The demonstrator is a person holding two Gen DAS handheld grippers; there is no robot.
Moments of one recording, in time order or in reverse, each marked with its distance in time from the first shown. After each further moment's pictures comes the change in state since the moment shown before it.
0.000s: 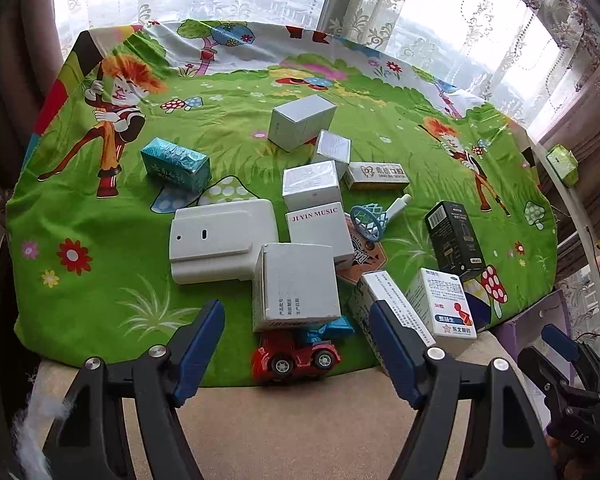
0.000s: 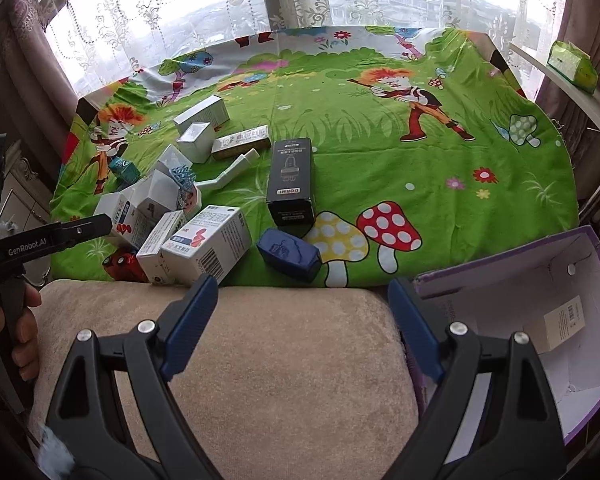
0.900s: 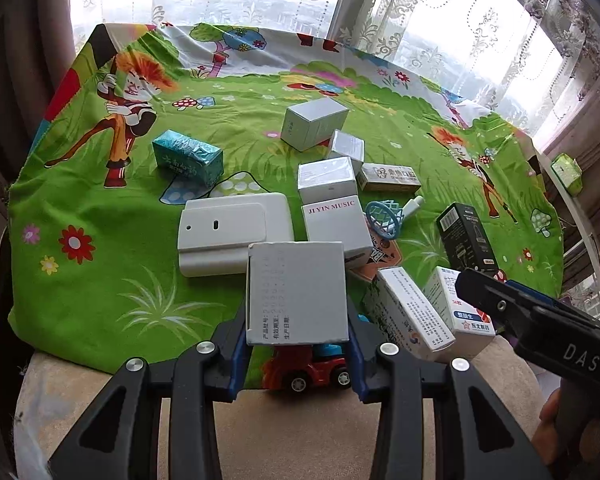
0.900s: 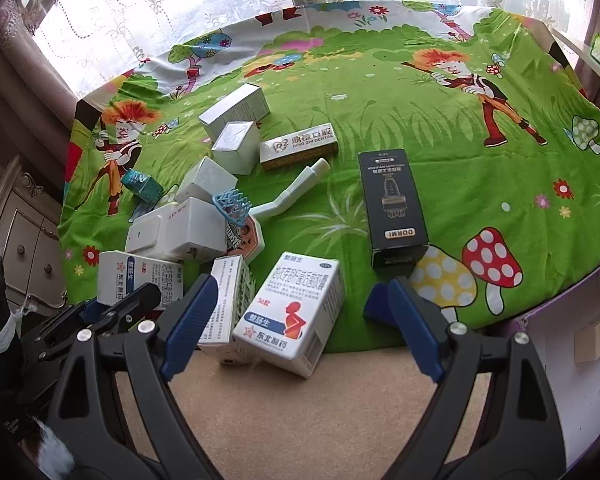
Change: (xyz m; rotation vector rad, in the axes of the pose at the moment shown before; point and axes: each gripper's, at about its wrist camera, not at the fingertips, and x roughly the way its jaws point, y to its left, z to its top) left arm 0.003 0.009 -0.015 -0.030 -0.062 0.008; right arm 0.061 0.060 0.048 0.066 0.096 0.046
